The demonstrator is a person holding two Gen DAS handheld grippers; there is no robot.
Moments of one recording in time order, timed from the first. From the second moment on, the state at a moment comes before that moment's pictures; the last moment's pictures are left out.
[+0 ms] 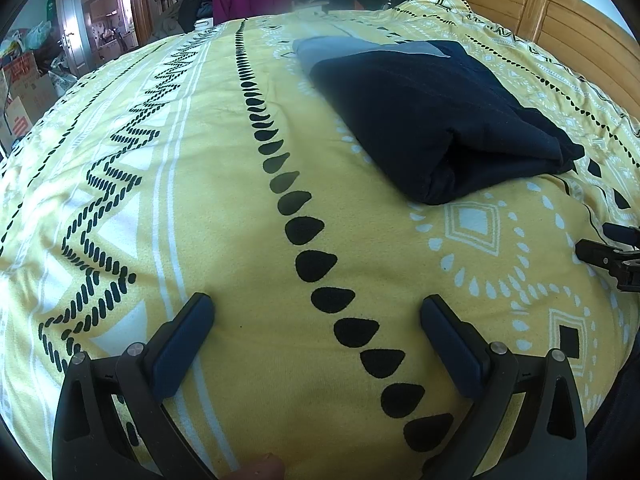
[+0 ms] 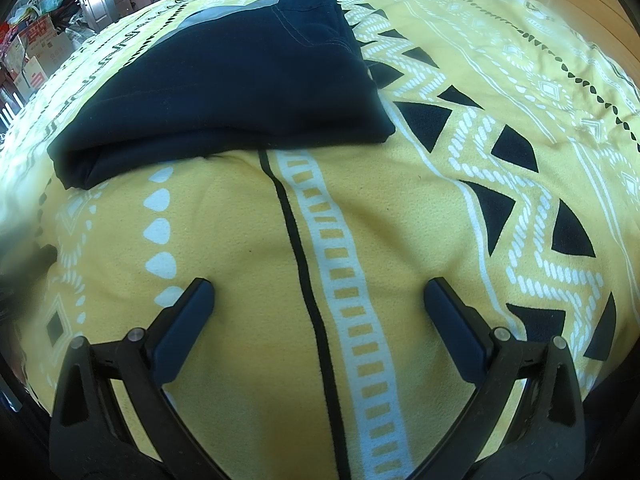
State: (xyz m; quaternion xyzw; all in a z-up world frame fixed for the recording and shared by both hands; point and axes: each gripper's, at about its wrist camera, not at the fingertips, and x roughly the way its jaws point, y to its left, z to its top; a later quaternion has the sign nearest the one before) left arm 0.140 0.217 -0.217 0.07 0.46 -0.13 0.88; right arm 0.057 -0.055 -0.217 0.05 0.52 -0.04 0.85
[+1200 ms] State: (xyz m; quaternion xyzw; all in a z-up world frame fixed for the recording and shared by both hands) left arm 0.143 0.218 -0.219 0.07 0.46 -0.13 0.88; right arm 0.057 -0.054 -0.217 0.05 0.52 -0.04 0.85
